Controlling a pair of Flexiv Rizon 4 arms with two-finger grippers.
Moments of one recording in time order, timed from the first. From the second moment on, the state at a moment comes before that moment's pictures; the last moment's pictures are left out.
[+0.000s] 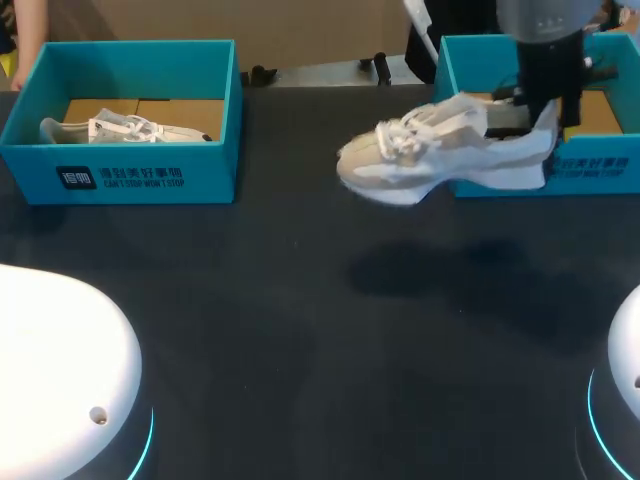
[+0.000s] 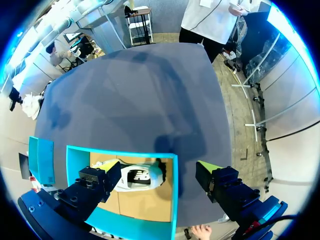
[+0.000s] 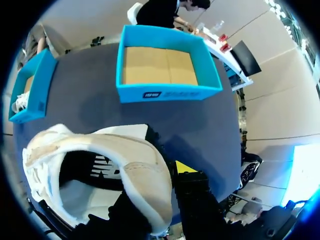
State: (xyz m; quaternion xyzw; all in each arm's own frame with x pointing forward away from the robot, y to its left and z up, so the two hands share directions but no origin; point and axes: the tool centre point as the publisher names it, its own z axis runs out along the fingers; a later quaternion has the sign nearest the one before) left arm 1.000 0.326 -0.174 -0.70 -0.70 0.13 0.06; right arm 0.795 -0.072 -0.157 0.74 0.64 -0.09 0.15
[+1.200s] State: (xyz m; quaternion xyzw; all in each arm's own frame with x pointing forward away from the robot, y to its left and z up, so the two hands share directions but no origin) left arm 1.000 0.326 -0.174 -0.70 -0.70 0.13 0.06; right arm 0.692 0.061 -0.184 0.75 0.64 -0.09 0.13
